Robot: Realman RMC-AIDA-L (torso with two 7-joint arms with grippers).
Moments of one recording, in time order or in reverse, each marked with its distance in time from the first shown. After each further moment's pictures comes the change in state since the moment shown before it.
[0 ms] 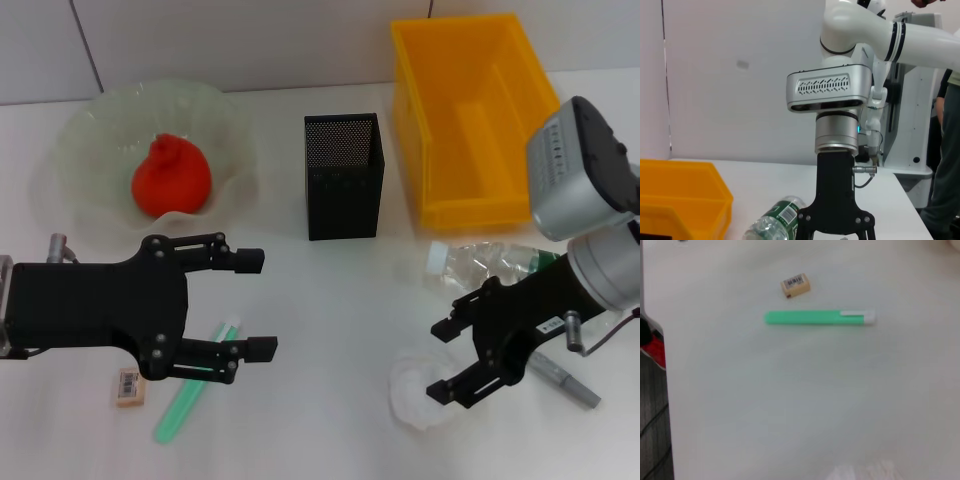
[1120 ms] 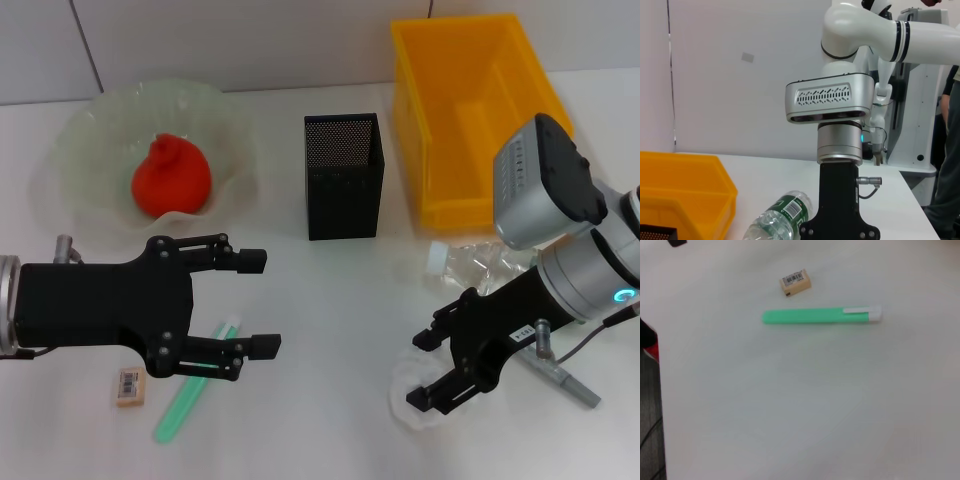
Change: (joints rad) left arm -0.004 -0.002 0.007 -0.016 0.006 -0.025 0.000; right arm 0.031 -0.001 -0.062 0.100 0.020 0.084 0.023
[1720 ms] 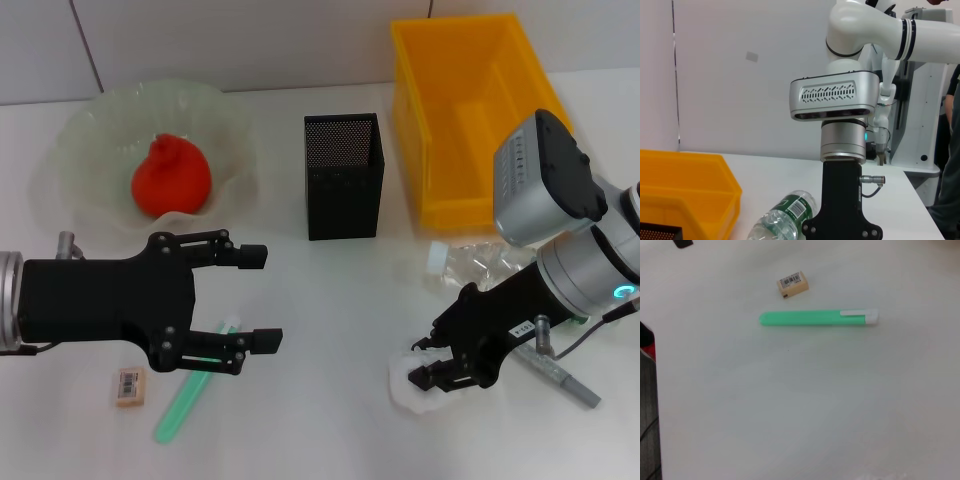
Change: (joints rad) left arm -0.006 0.000 0.000 -0.008 0.000 -0.014 0.000; right arm 0.004 -0.002 0.000 -0.004 0.000 0.005 -0.003
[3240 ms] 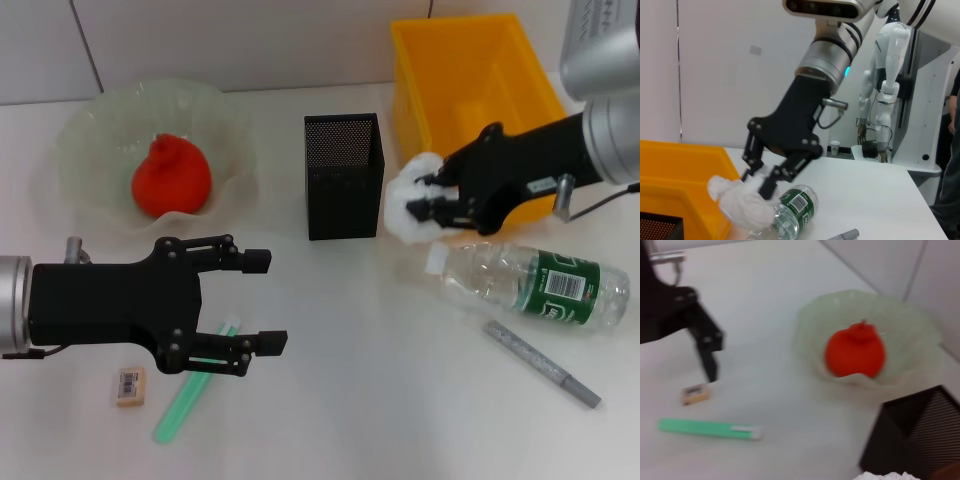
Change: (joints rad) left arm -0.004 0.000 0.017 -0.027 0.000 -0.027 0.001; right arm -0.027 -0.001 0.146 -0.319 0.052 0.053 0.024
